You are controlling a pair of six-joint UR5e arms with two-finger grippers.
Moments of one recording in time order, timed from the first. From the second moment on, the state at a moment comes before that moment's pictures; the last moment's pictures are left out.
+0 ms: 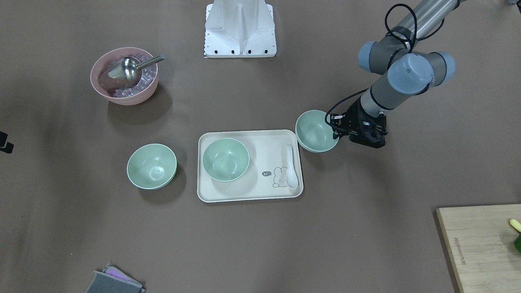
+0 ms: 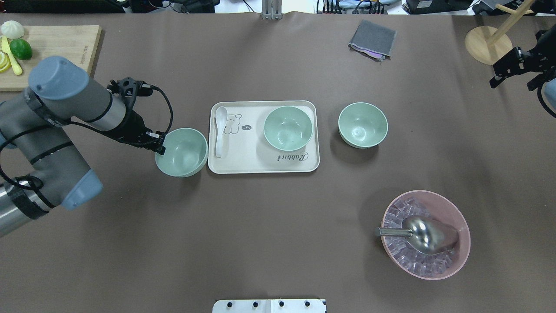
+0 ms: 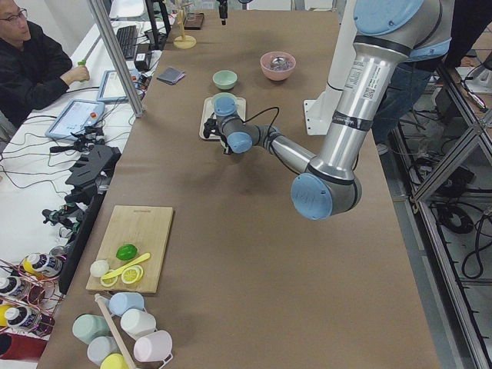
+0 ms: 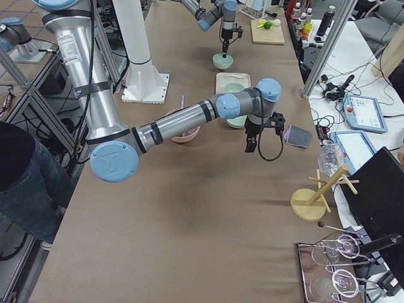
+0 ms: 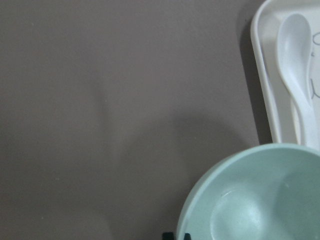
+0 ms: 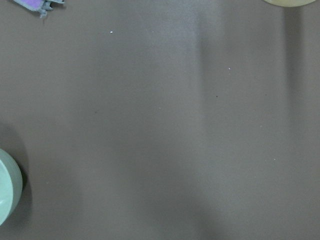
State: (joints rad) left arm -0.83 -1.92 -1.62 -2.03 -2.31 -0.92; right arm 1.27 -1.28 1.71 -1.75 2.38 0.43
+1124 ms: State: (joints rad) left arm -0.86 -2.20 -1.65 -1.69 -2.31 -1.05; right arm 0.89 -1.16 1.59 -1.35 2.12 0.70
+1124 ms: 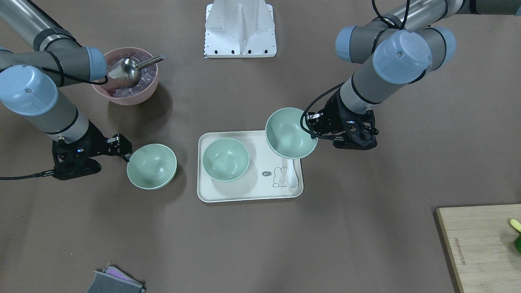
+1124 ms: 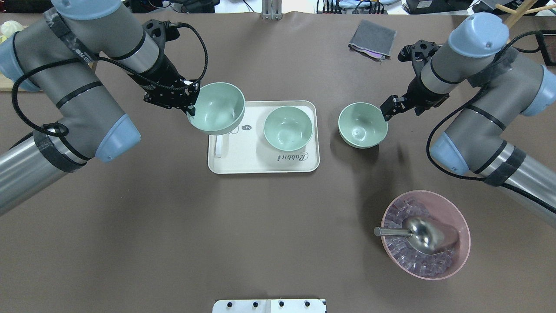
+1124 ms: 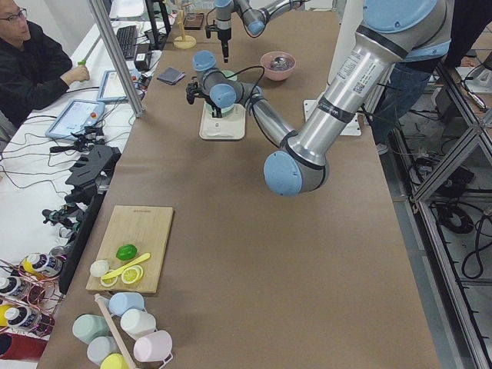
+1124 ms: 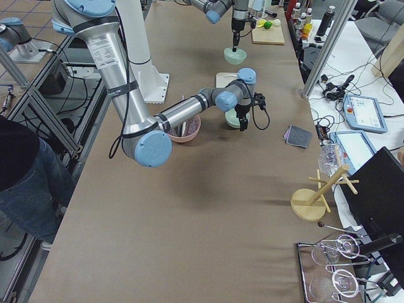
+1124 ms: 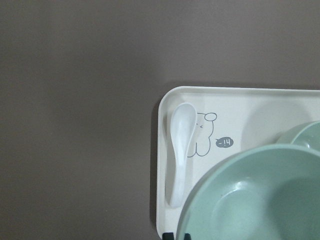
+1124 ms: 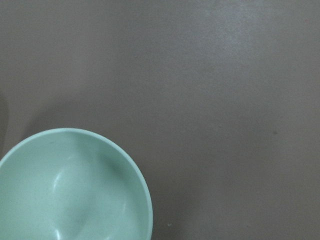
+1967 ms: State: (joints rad) left arm -0.85 -2.21 -1.65 -1.69 -2.30 -1.06; right arm 0.82 -1.13 1.50 -1.25 2.11 0.78
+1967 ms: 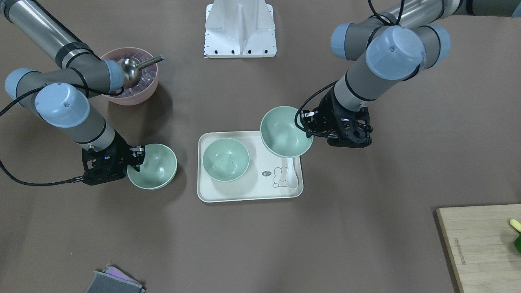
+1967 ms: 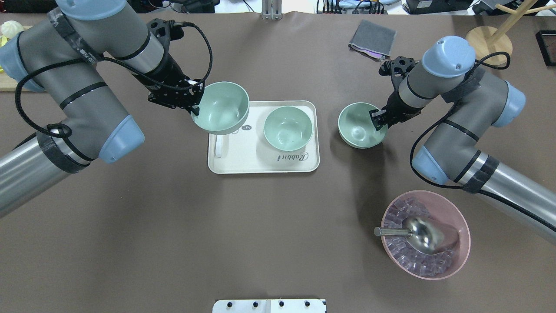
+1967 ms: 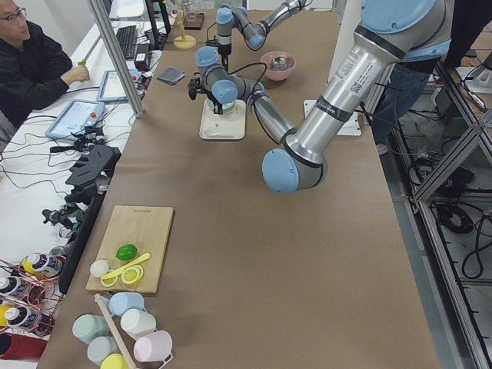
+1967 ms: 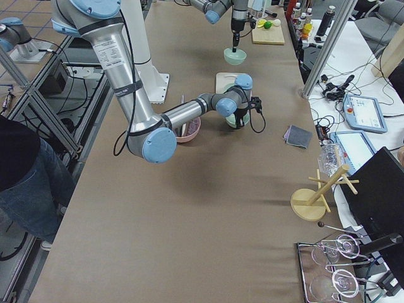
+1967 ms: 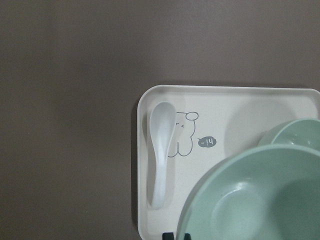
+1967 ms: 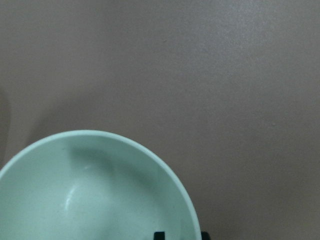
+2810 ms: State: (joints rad) left arm -0.77 -2.32 -1.57 -1.71 -2.24 -1.15; right arm 1.03 -1.11 1.50 -1.27 2.33 0.78
